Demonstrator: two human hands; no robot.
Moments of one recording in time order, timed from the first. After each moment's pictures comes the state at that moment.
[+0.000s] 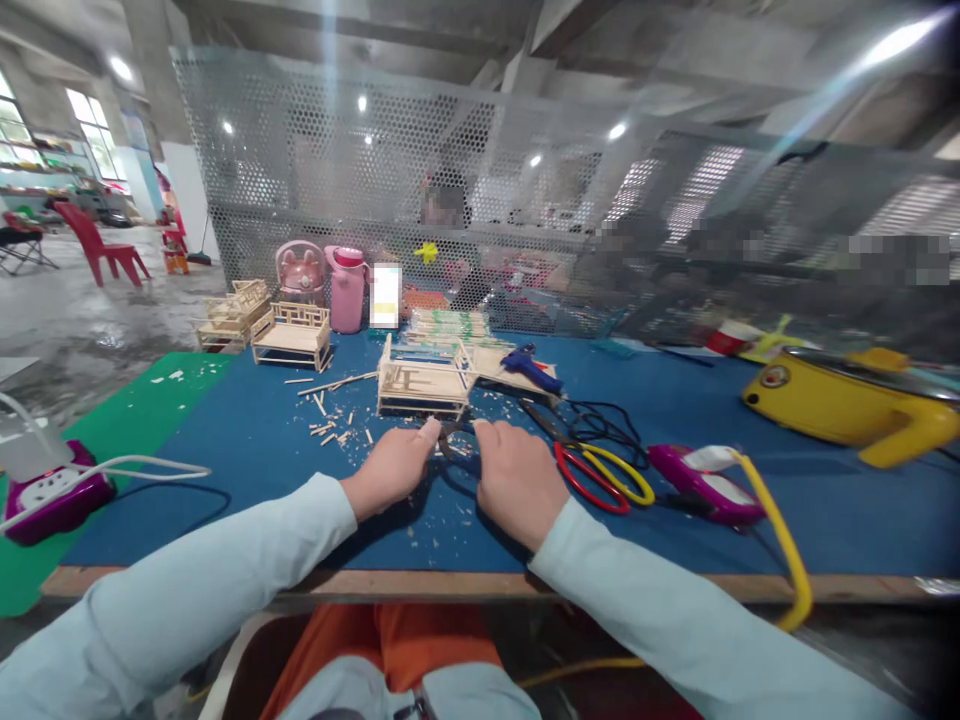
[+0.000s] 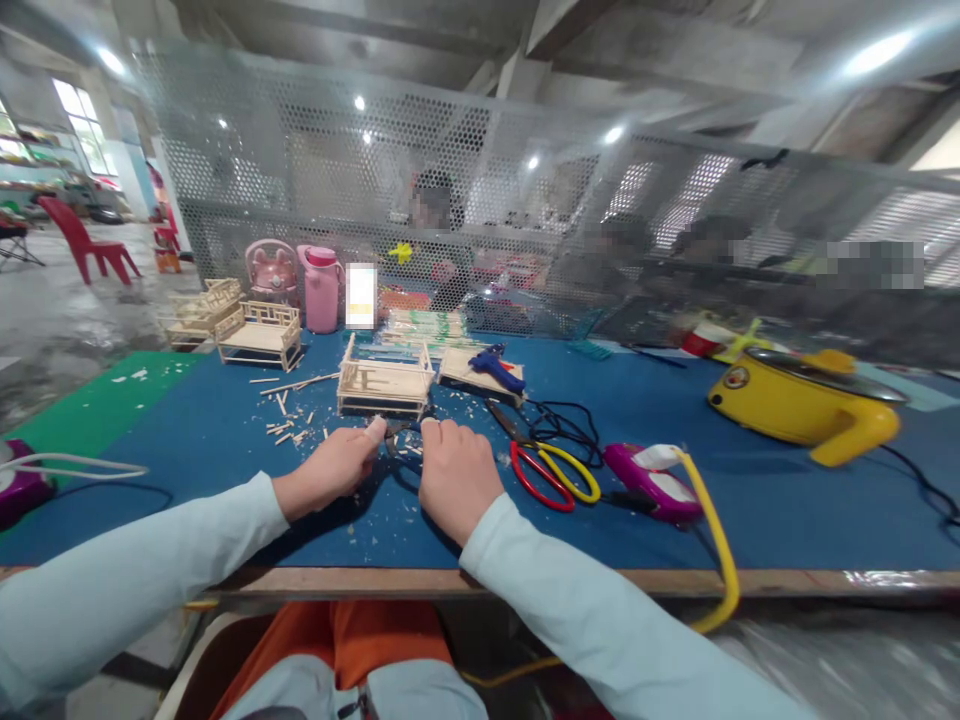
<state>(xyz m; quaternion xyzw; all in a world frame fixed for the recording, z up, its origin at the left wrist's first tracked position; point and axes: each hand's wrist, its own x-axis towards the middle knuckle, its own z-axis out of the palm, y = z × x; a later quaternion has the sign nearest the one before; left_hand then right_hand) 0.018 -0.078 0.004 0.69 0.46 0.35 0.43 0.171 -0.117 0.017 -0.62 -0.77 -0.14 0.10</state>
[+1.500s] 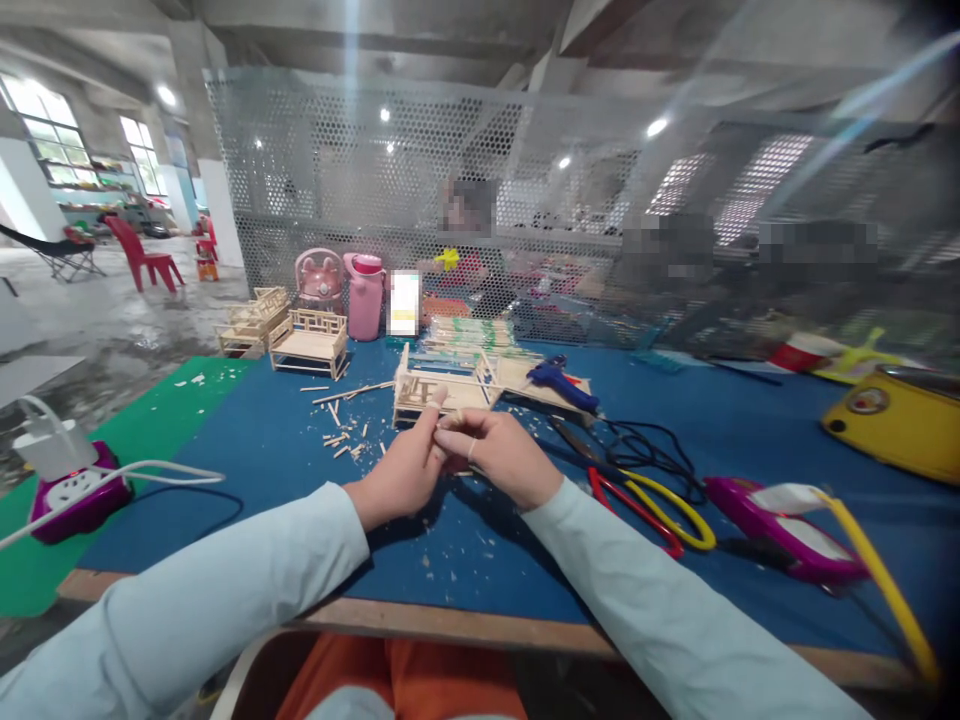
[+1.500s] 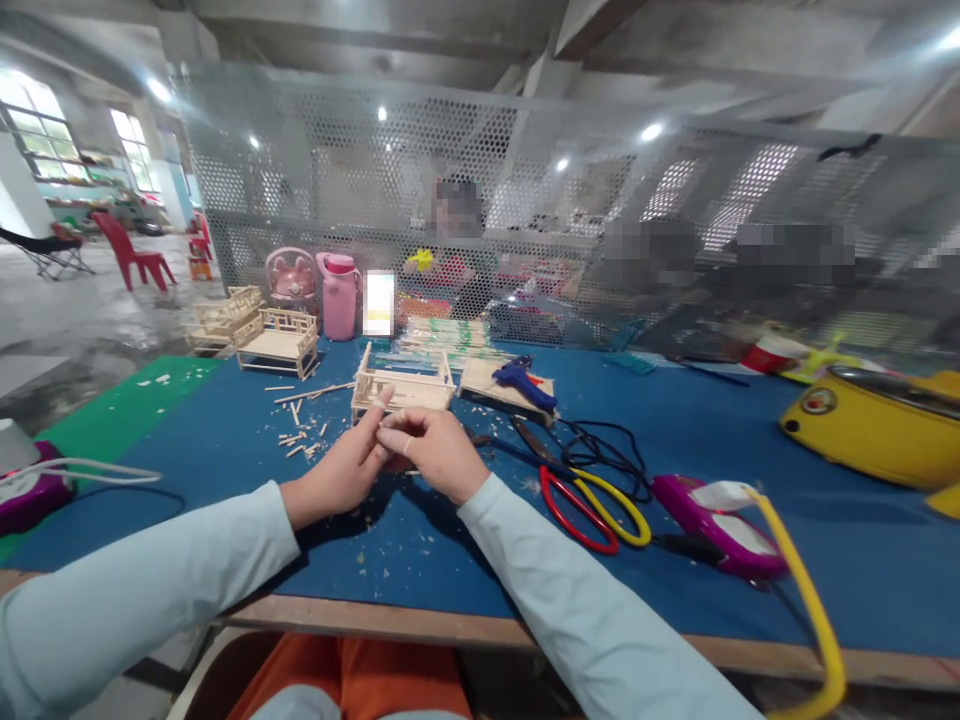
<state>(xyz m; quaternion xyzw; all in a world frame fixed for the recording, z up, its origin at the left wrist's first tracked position) 0.012 -0.061 -0.007 0.75 0.35 0.43 0.36 0.144 -0.068 0.034 -0.49 -0.61 0.49 0.39</state>
